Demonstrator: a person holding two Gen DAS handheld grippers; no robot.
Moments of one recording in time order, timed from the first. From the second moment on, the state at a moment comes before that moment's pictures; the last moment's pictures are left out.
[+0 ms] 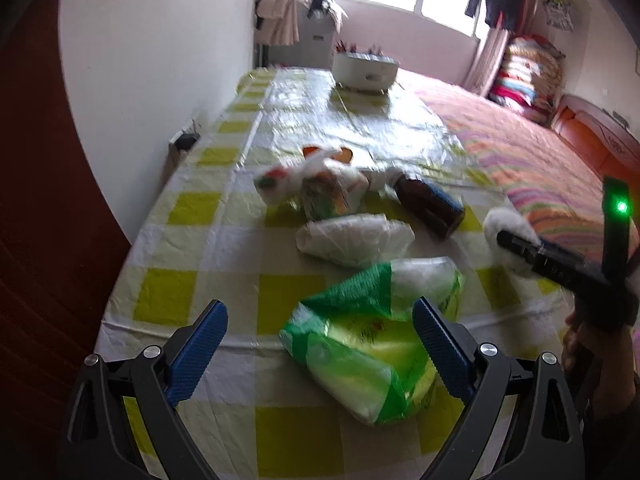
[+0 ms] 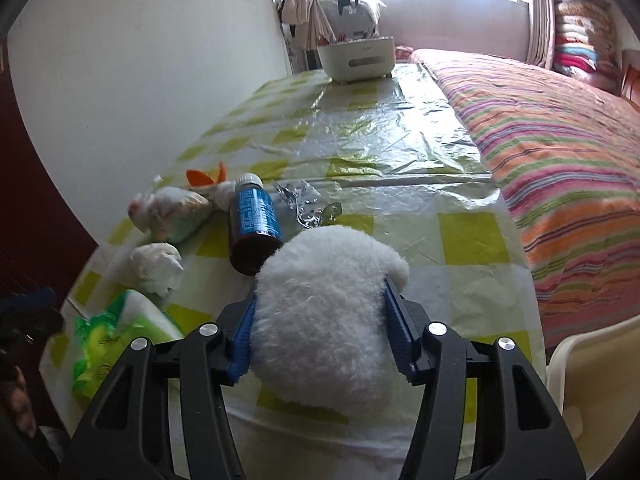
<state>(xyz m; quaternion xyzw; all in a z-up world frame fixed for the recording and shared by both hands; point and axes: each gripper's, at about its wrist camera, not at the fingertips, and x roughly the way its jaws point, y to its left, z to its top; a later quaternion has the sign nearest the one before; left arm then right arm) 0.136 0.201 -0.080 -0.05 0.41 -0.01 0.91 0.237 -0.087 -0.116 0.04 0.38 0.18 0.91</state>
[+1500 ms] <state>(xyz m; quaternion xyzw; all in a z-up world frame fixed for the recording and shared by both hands) 0.147 0.146 -0.081 -0.08 0.38 -0.10 0.91 0.205 -0.141 -0.081 0.11 0.29 0.18 0.93</state>
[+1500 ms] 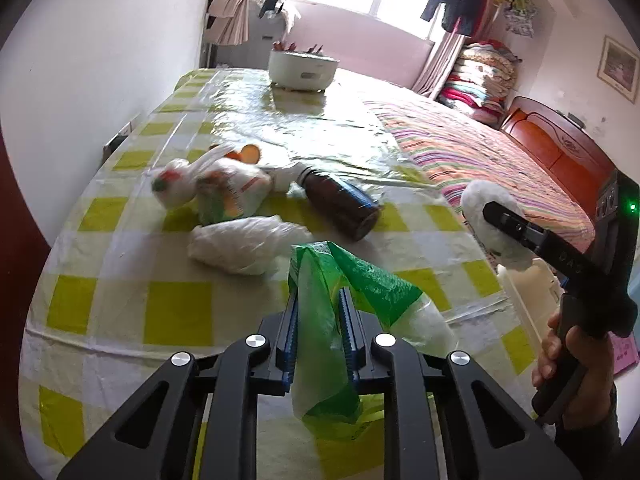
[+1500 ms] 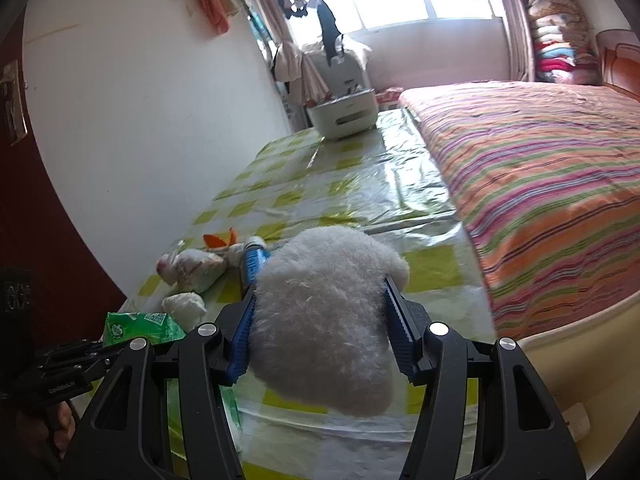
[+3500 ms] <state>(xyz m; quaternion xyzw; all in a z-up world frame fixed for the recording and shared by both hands) 0.145 -0.117 -0.034 -0.02 0.30 -0.29 0.91 0.092 -0.393 -0.075 0.30 0.14 -0.08 0.94</state>
